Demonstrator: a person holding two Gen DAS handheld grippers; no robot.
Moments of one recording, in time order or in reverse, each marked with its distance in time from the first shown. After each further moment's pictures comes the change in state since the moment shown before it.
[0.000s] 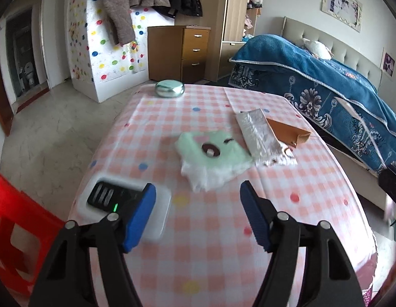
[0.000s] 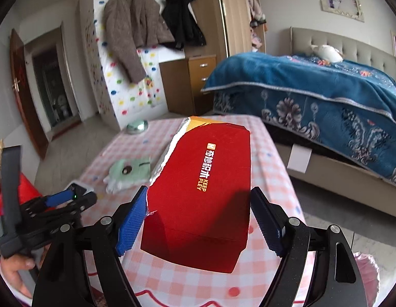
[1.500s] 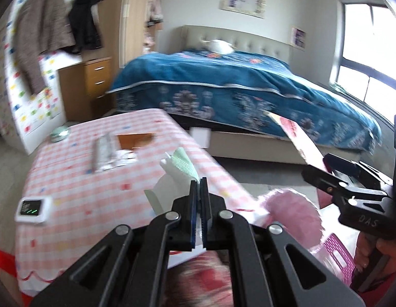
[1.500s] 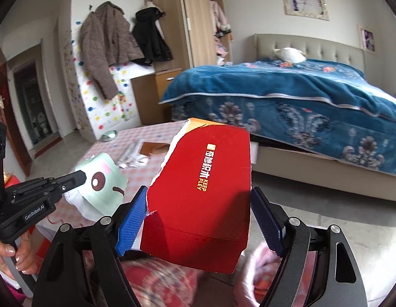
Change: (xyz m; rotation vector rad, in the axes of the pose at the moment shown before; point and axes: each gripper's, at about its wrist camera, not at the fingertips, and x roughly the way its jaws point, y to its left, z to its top) left arm -0.119 -0.169 -0.057 0.331 -0.111 -0.434; right arm -0.148 -0.091 -0.050 0.087 -0.044 -0.207
